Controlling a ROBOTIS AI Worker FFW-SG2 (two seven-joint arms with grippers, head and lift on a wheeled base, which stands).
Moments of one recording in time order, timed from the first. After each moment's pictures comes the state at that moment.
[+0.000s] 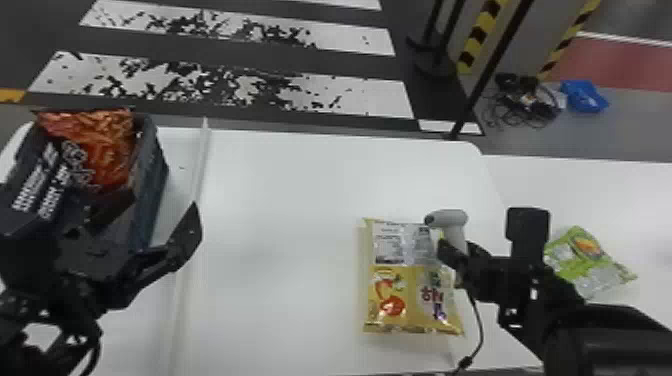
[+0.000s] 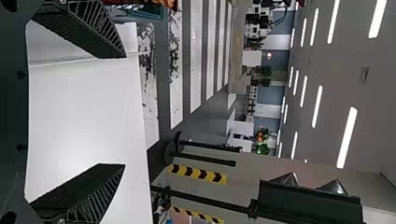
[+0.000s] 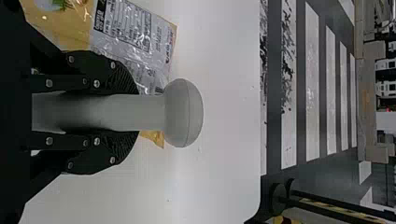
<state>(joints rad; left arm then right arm) 0.55 0.26 -0.02 -2.19 0.27 0.25 -0.14 0.34 -0.17 -0.20 -2.02 -0.15 0.83 0.18</state>
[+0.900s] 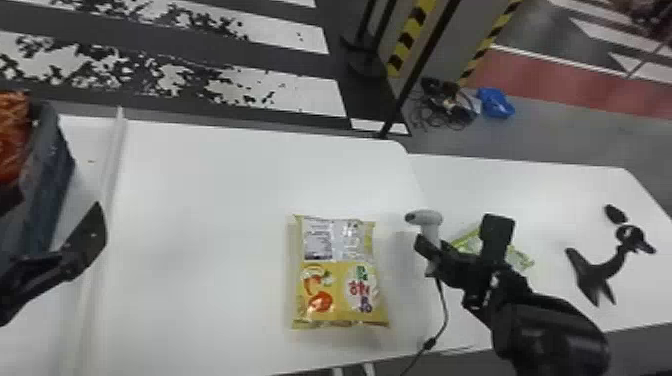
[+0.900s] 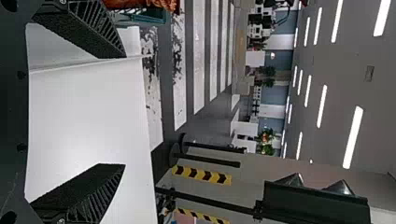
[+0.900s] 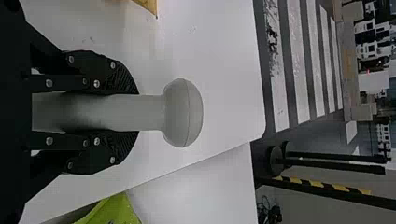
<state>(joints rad) 0.56 0.27 -0.01 -2.20 0.27 0.27 -0.14 0.18 -0.28 -0.38 -1.51 -0.20 0.51 0.34</state>
